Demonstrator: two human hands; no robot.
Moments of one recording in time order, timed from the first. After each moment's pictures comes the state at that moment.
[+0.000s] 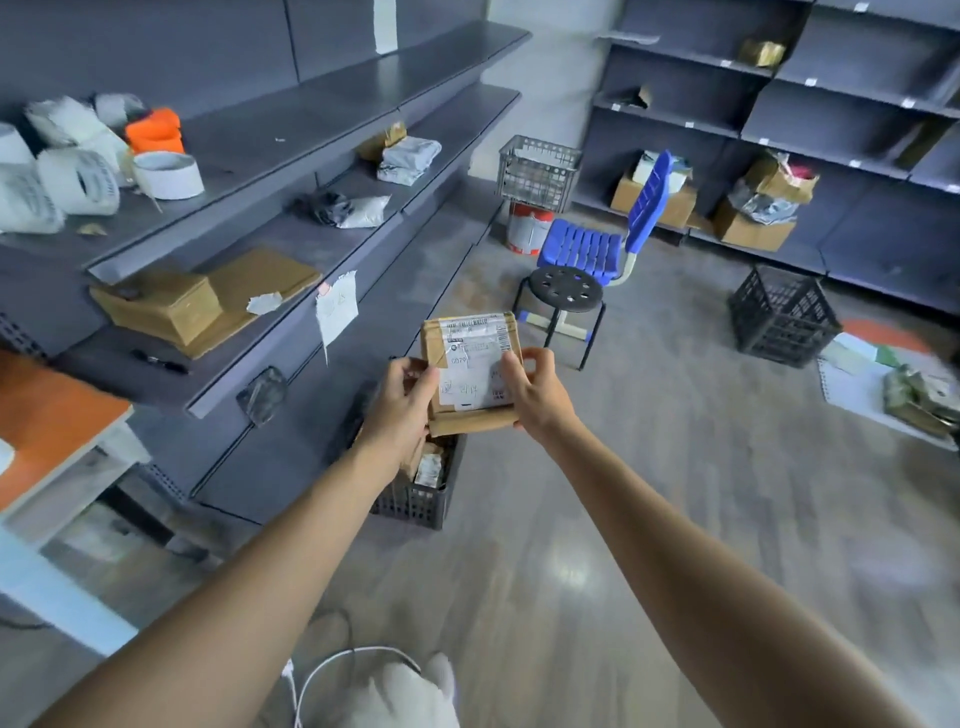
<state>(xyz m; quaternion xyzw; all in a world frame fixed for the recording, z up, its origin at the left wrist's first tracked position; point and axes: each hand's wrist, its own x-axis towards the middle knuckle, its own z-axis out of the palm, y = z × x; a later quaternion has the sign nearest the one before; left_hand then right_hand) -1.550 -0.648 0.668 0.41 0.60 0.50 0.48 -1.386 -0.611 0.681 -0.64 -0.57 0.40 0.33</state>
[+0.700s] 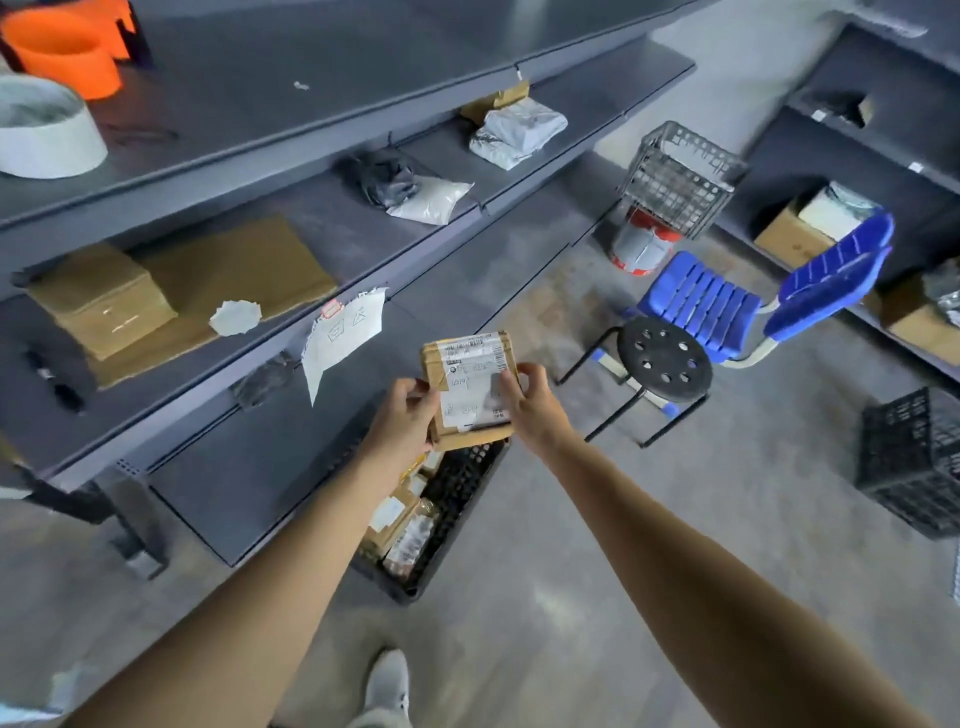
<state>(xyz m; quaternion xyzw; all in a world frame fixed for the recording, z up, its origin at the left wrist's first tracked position) -1.597 -0.291 0.551 0.25 0.67 0.49 0.49 -1.453 -0.207 0.589 -0.58 -0.68 0.43 0.12</state>
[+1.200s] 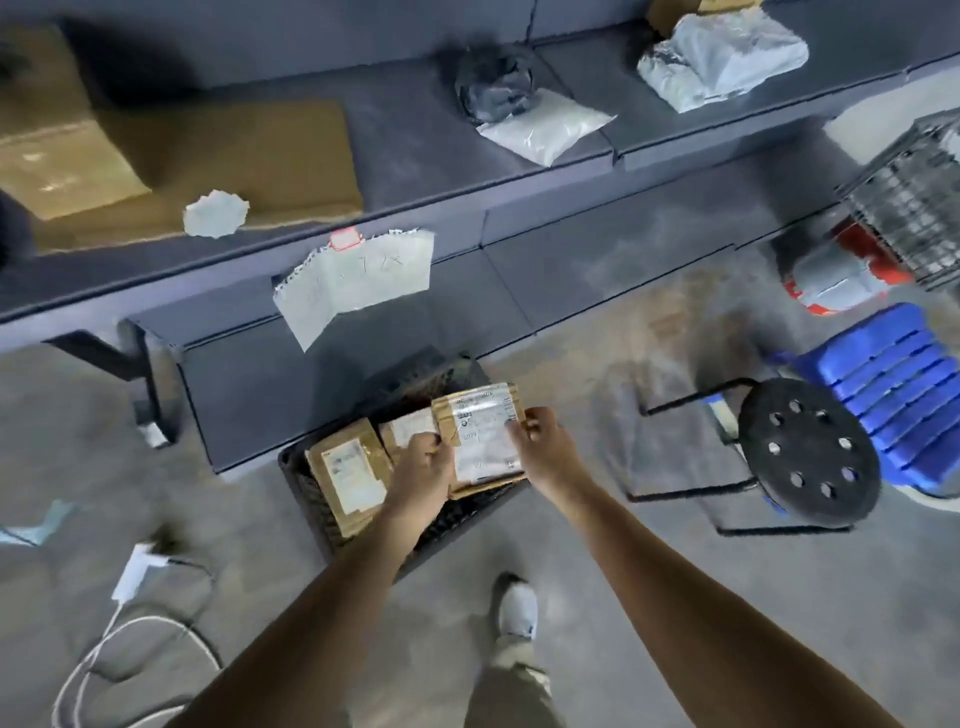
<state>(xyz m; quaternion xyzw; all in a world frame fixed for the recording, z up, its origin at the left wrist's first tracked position) -1.528 -0.179 0.383 0.05 0.79 0.44 0.42 -1.445 -0.035 0.373 -0.49 -0.75 0.44 -0.06</state>
